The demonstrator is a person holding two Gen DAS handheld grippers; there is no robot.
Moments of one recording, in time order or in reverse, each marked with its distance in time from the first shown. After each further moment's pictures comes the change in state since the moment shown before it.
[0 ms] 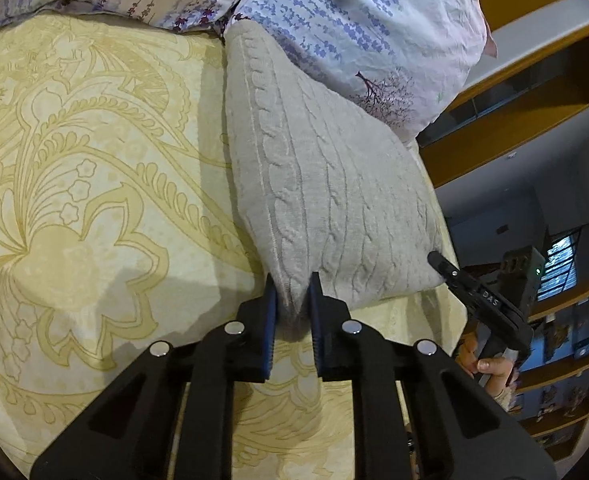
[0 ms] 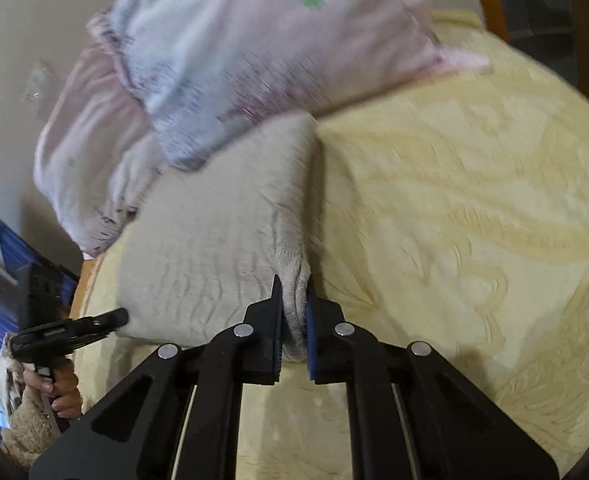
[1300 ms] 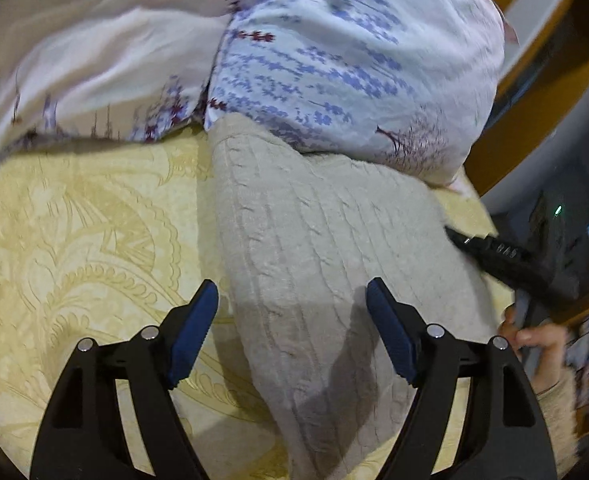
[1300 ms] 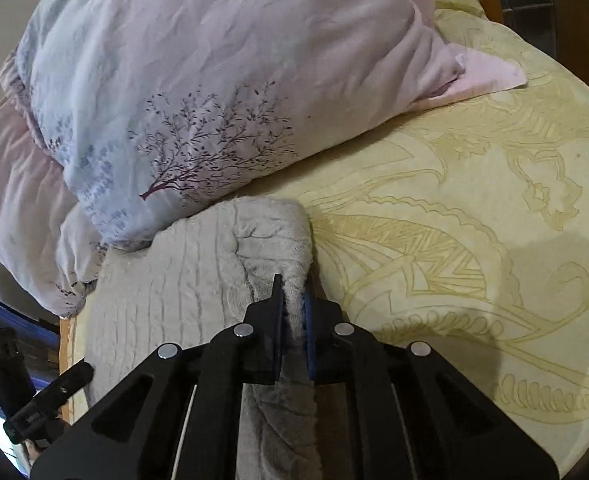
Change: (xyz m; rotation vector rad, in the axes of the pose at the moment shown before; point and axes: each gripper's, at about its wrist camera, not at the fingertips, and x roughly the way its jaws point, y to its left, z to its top) left arm 0.036 -0.046 0.071 0.185 -0.113 0.257; right arm 0.074 -0.007 0.090 0.110 0.012 -0.085
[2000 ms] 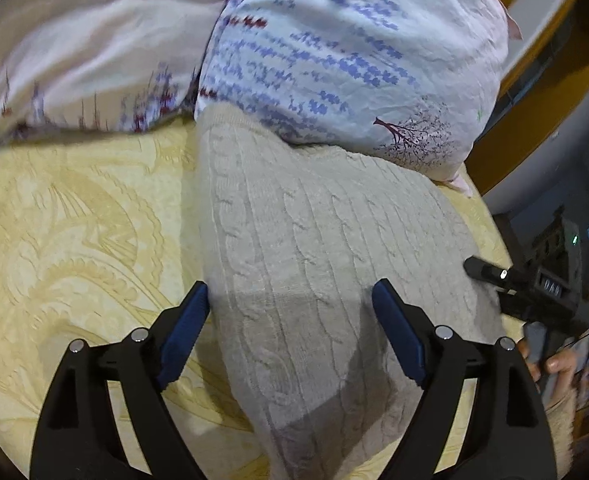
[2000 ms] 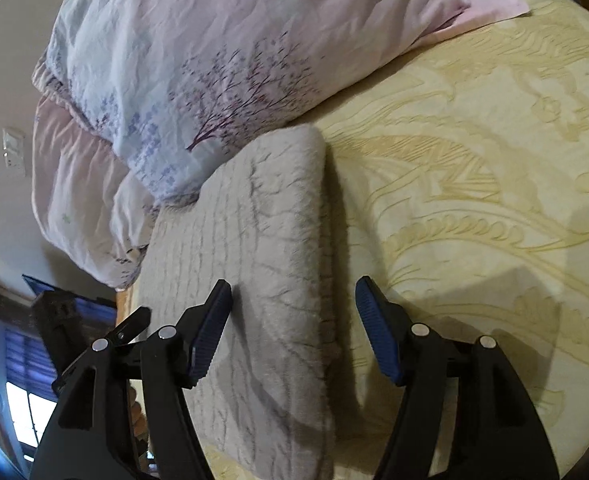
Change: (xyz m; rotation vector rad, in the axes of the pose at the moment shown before) left arm 0.019 0.005 0.001 -0.060 0.025 -0.046; right arm -0.019 -0.019 -0.023 0.059 0.148 0.227
